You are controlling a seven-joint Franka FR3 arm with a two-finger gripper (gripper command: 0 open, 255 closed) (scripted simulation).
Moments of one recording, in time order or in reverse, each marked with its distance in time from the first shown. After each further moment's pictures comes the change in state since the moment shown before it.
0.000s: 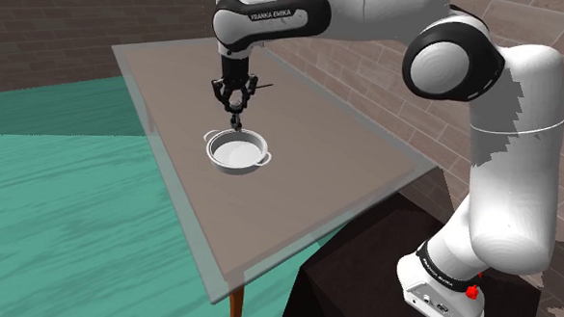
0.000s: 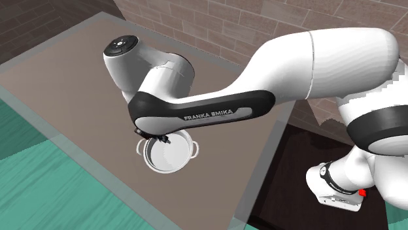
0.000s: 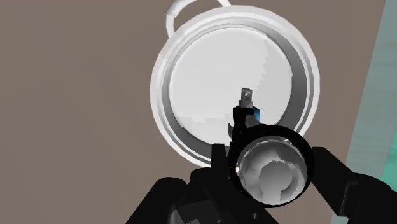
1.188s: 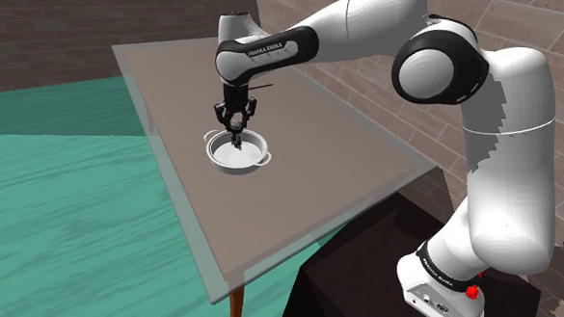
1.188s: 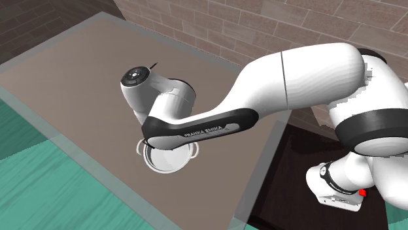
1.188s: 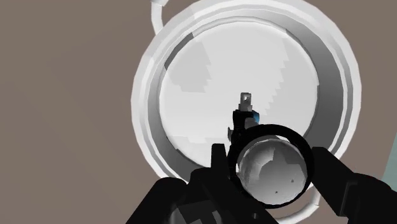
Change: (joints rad) arm 0.001 0.052 -0.001 -0.120 -0.001 0.173 0.000
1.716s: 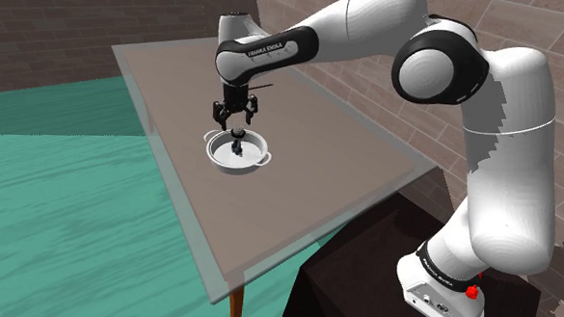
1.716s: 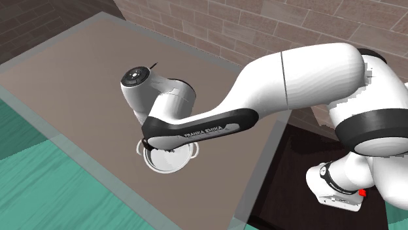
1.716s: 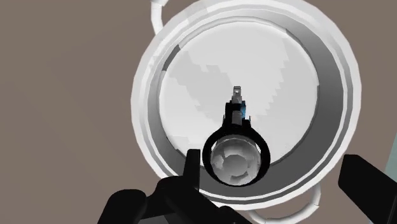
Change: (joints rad) arm 0.000 0.000 0.000 -0.001 0.000 0.001 0.000
